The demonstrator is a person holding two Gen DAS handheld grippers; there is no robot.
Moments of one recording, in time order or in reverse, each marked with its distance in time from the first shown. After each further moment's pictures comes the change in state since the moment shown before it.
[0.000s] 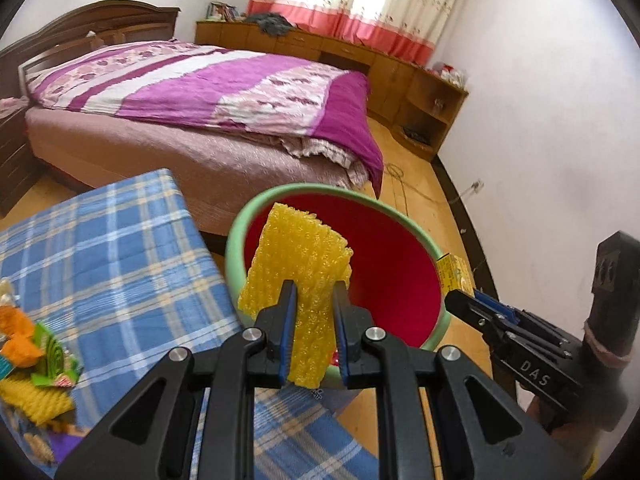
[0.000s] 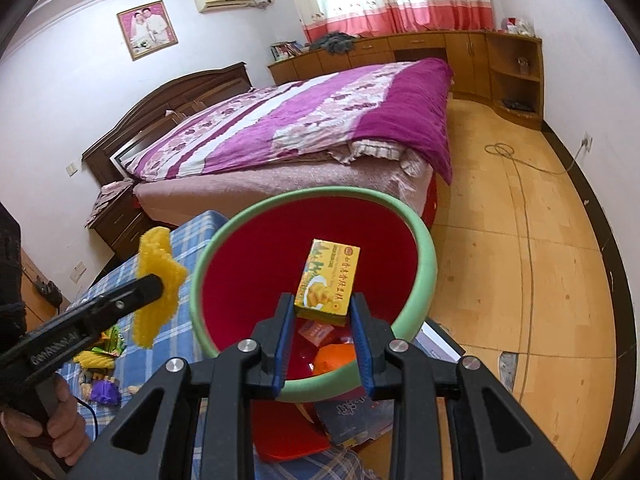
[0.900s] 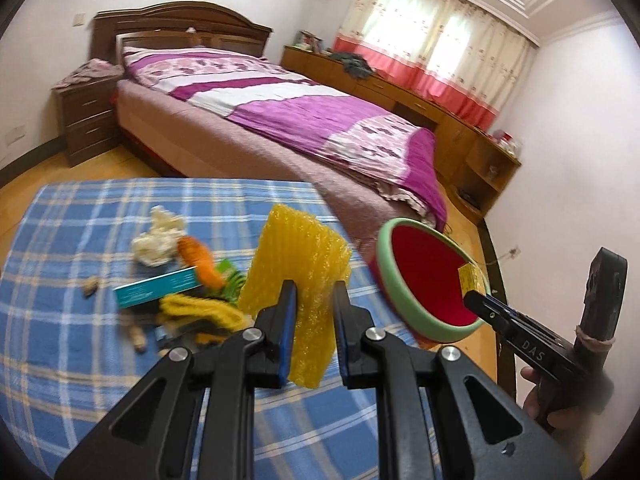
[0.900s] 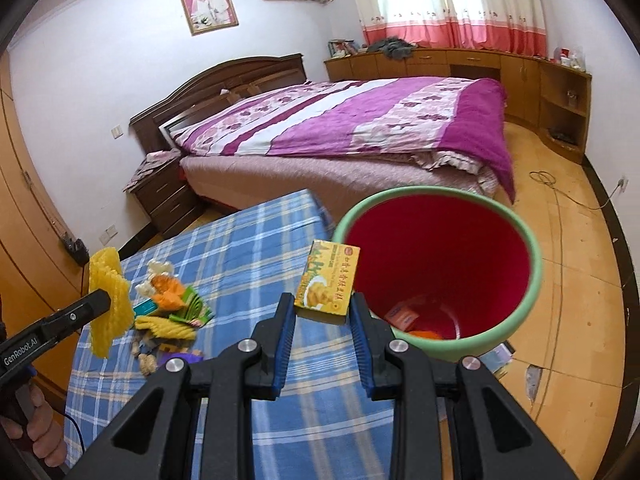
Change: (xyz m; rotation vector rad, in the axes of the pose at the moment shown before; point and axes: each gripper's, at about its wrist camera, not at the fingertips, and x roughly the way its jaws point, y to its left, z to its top) left arm -0.164 0.111 -0.061 -0.226 -0.162 0.144; right arm -0.031 0.132 -0.029 -0.152 -0.004 0.099
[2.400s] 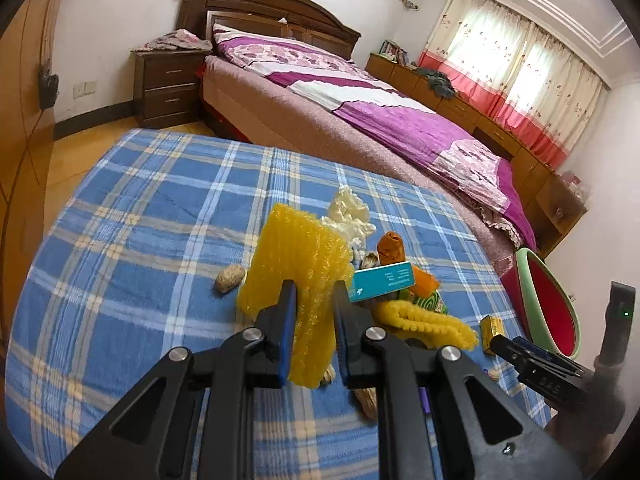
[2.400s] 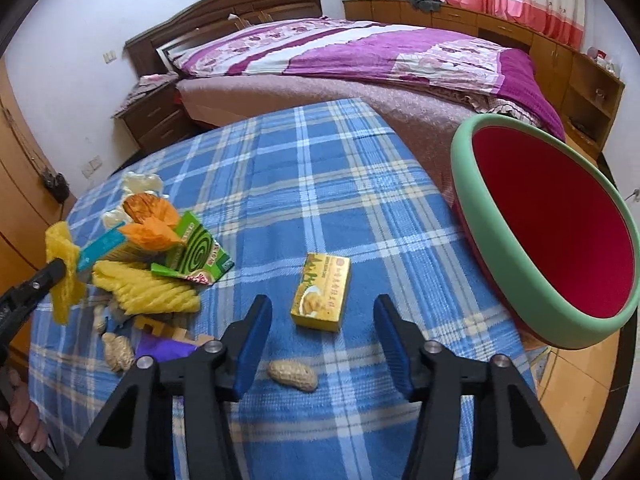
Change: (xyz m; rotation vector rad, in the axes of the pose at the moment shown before) left arm 0.019 0.169 -0.022 -0.180 -0.039 0.221; right arm 0.134 0.099 -0.040 -0.104 0.245 -0.062
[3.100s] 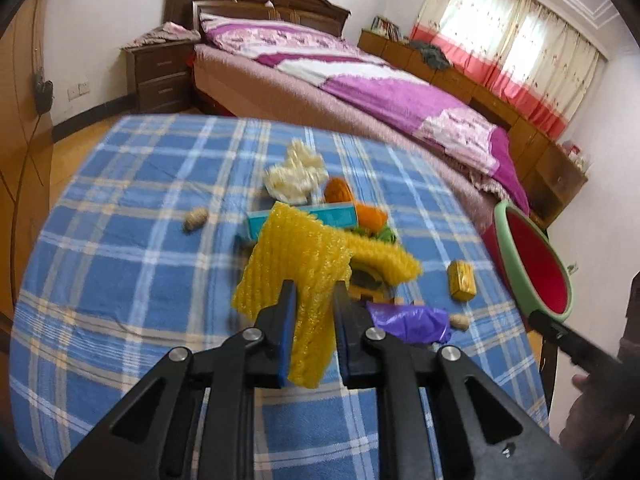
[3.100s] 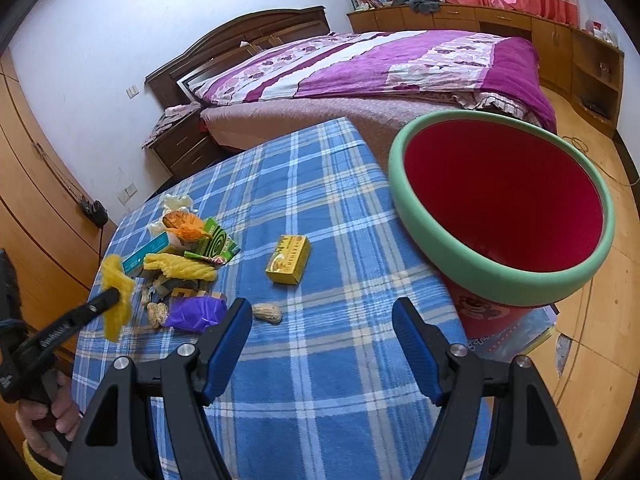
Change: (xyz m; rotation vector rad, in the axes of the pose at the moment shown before) left arm -0.034 -0.050 -0.034 0.042 0.076 0.028; right arm -0.069 -0.064 -0.030 0.066 -0.062 0.166
